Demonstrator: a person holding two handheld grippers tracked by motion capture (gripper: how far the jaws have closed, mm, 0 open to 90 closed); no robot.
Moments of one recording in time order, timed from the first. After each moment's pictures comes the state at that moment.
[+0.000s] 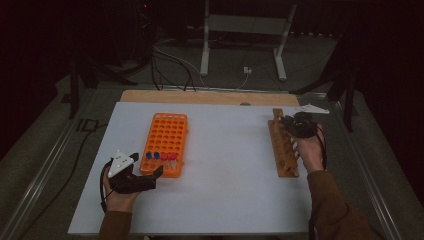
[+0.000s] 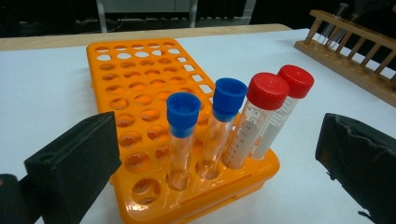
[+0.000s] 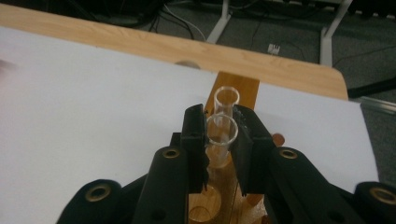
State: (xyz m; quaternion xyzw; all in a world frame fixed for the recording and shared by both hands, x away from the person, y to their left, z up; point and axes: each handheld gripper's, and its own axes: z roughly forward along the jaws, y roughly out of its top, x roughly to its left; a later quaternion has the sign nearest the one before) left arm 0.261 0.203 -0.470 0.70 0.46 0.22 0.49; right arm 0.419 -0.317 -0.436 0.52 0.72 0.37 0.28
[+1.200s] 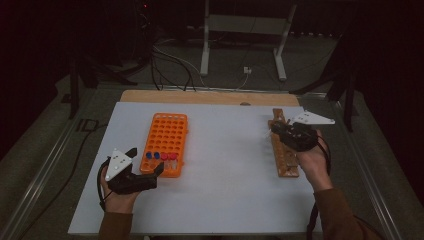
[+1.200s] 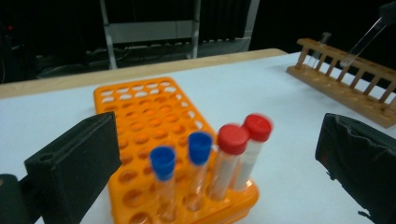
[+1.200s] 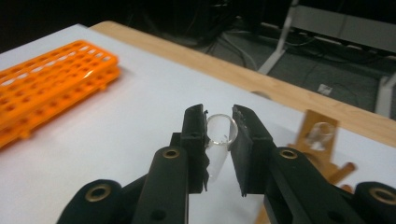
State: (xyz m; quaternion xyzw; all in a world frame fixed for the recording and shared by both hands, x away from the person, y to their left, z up) left arm 0.246 0.190 -0.436 0.69 0.43 0.27 0.51; right arm 0.348 -0.278 -0.390 0.41 0.76 0.44 0.25
